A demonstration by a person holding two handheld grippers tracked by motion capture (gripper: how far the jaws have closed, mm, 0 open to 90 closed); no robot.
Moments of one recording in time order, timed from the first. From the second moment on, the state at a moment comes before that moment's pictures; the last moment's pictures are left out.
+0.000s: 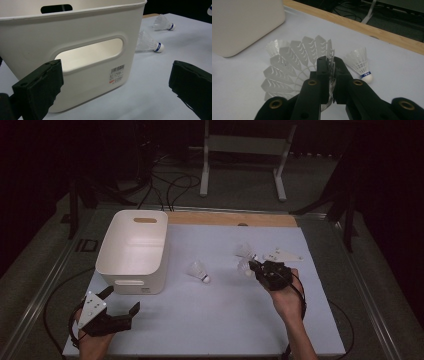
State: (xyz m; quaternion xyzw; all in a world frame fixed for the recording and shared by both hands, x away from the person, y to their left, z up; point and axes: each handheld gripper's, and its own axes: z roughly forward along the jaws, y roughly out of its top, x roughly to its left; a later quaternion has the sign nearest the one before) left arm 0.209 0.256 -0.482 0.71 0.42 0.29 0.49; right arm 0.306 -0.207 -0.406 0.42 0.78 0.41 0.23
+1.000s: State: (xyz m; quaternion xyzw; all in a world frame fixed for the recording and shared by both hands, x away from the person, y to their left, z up) left arm 0.208 0.255 -0.482 0.71 0.41 0.29 0.49; right arm 0.321 -0.188 -0.398 0.41 0.77 0.43 0.23
